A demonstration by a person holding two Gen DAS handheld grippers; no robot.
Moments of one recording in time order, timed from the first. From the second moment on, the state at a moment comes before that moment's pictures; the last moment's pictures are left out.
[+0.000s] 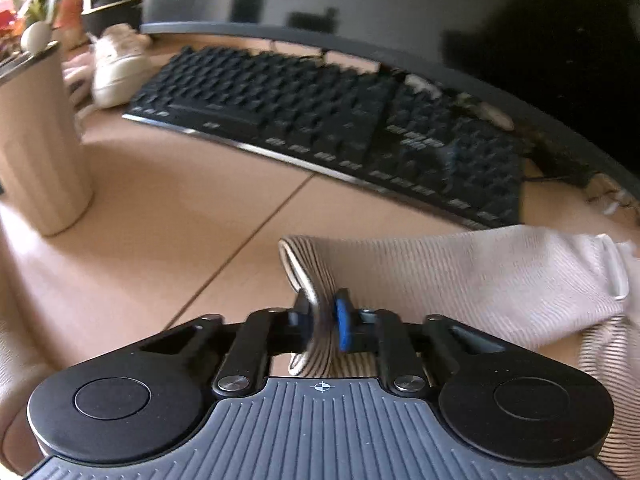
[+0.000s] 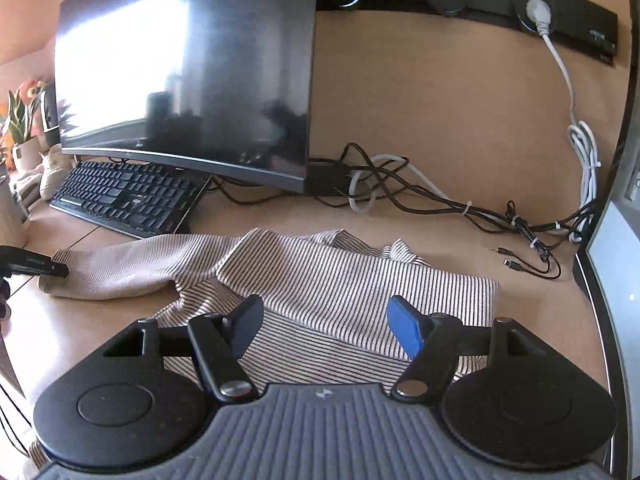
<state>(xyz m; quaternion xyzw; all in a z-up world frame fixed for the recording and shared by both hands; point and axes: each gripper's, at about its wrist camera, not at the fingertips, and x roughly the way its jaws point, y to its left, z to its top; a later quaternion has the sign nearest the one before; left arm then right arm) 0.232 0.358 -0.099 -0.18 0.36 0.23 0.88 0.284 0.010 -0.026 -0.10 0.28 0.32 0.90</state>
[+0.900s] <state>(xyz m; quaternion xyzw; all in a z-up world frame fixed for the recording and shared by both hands) 0.241 0.303 0.015 -0.23 0.26 0.07 0.93 0.295 0.099 -0.009 -0.05 0.21 0.41 0.89</state>
